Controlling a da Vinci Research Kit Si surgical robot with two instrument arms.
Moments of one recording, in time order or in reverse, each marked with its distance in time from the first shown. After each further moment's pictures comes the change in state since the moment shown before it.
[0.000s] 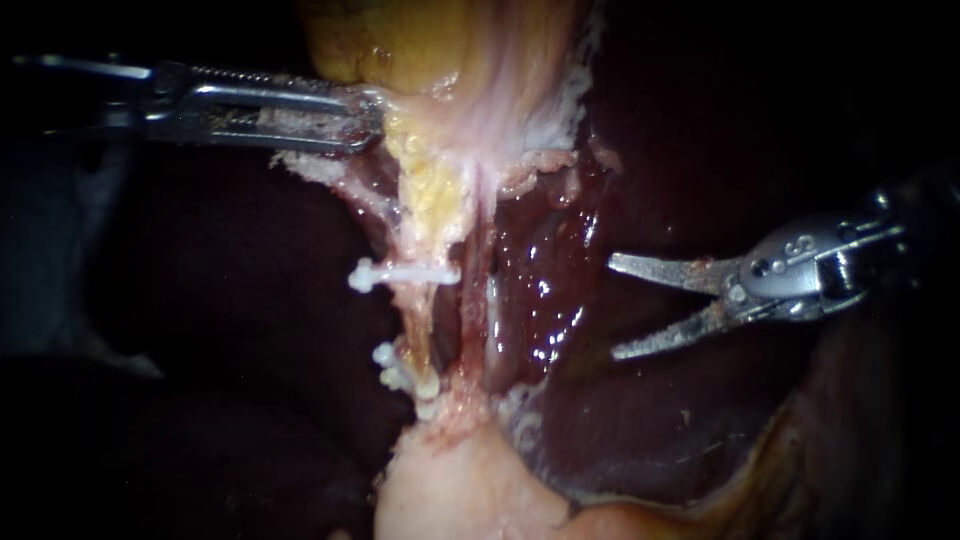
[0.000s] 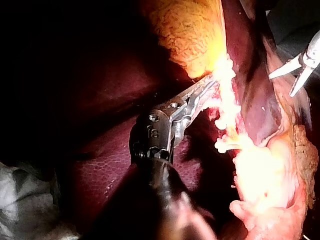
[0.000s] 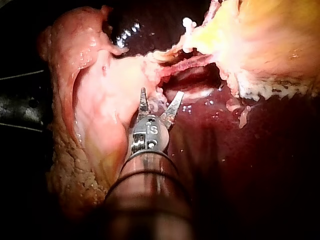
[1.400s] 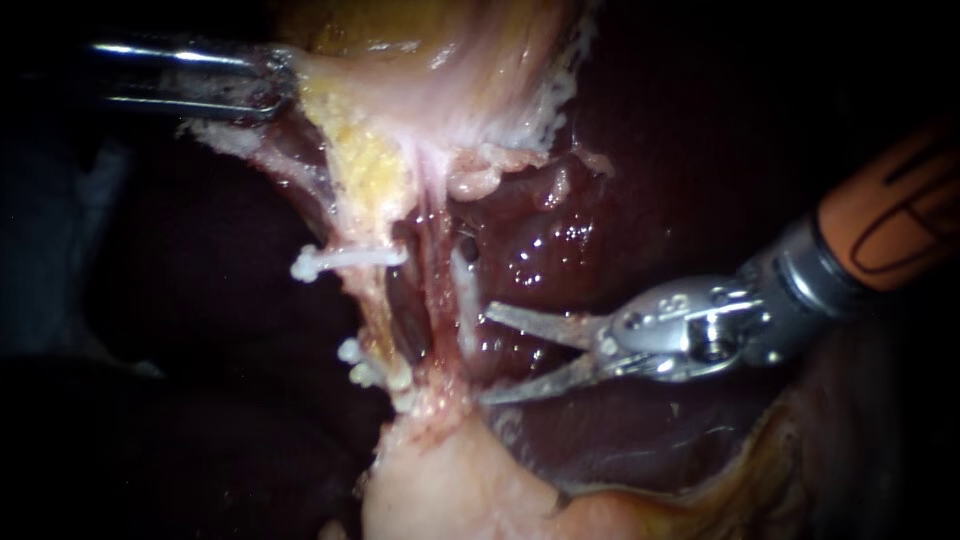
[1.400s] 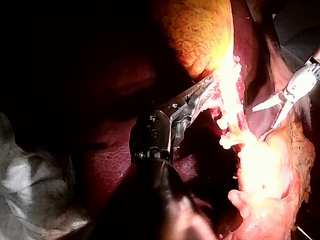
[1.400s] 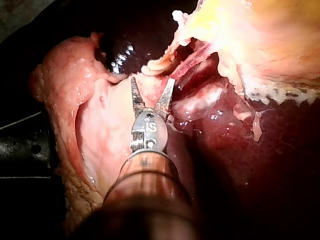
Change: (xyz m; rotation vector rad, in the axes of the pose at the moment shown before) right arm 0.003 -0.004 0.011 0.228 0.104 0.190; left arm 0.004 0.002 -0.008 0.006 0.030 -0.028
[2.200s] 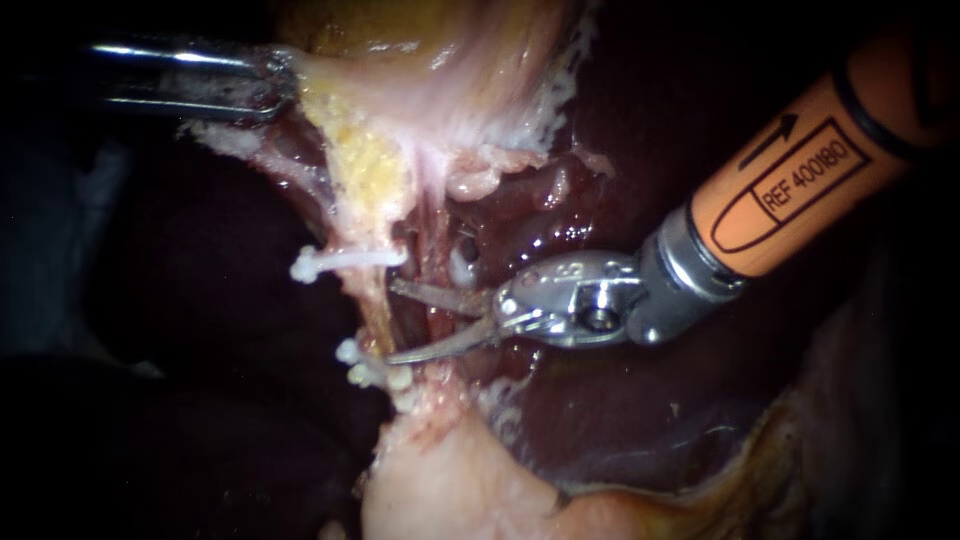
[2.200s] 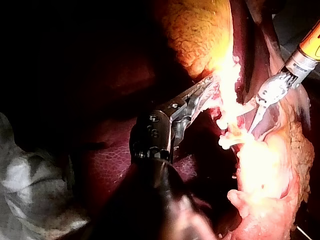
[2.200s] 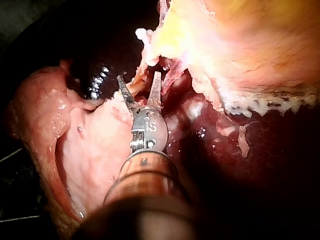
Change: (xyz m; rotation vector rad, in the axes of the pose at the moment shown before) right arm 0.001 0.005 0.006 0.110 0.062 0.105; left arm 0.000 0.000 0.000 0.002 0.000 0.000
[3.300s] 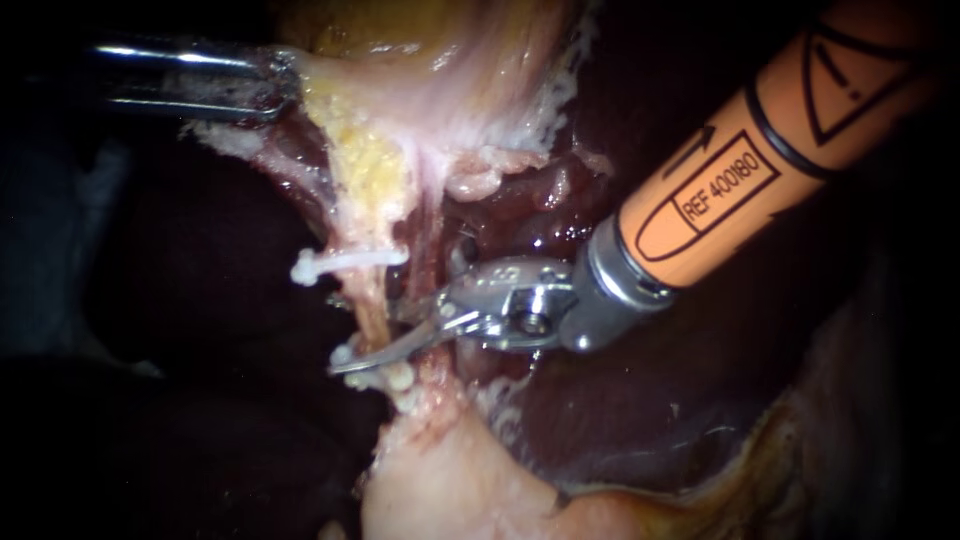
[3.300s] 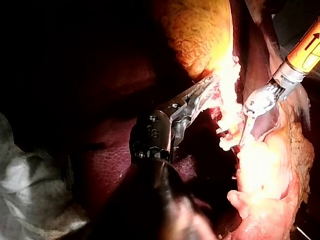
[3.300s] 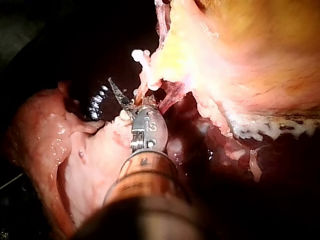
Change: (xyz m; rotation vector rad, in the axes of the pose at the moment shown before) right arm 0.002 0.000 0.005 0.114 0.060 0.032; left arm 0.000 0.000 0.001 0.003 0.002 0.001
